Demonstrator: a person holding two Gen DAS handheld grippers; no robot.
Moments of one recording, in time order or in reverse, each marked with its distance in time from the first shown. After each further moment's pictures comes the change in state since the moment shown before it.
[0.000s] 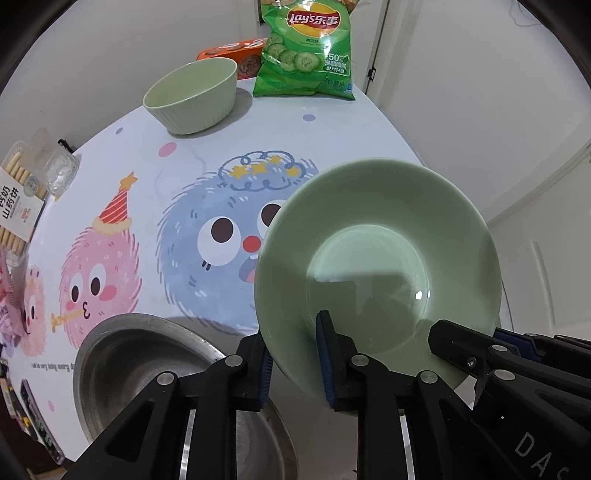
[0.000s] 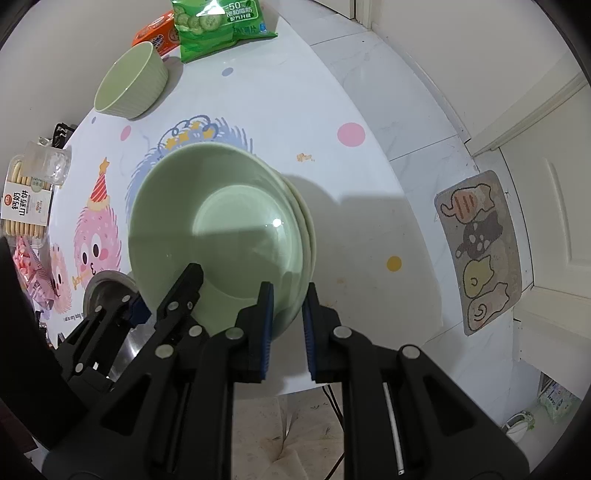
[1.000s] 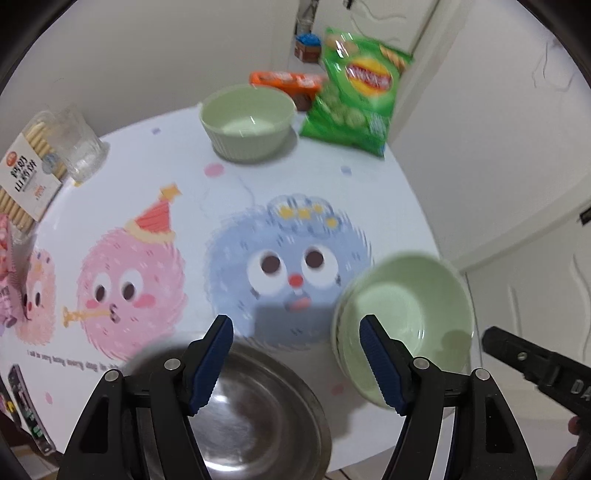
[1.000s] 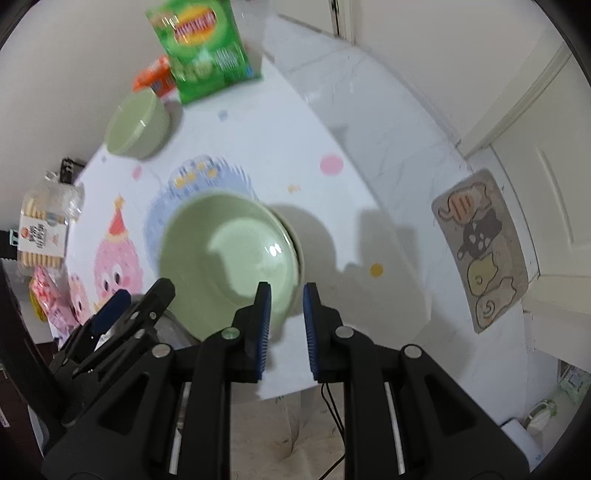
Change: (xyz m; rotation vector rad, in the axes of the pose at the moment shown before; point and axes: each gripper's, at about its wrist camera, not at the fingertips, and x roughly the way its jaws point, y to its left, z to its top) left arm -0.047 0.067 0.025 -0.156 -0.073 -0.100; right arm -0.049 -0.007 0.000 0.084 -0.119 0.036
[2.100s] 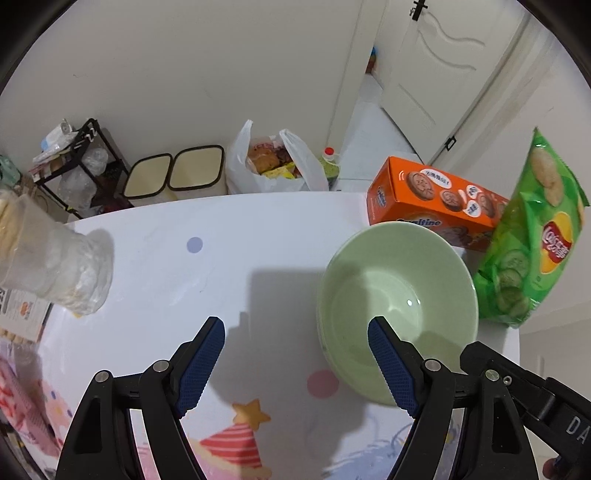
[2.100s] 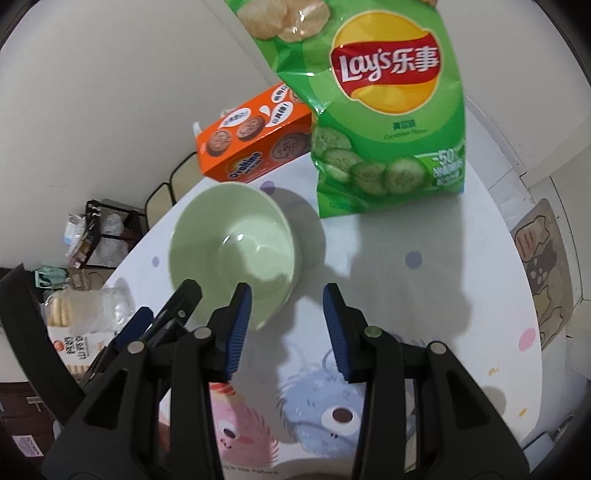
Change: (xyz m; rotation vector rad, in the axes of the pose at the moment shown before) left arm 0.111 0.114 0.199 -0.102 0.016 0.113; right arm 0.108 0.157 0.176 0.045 0.004 0.125
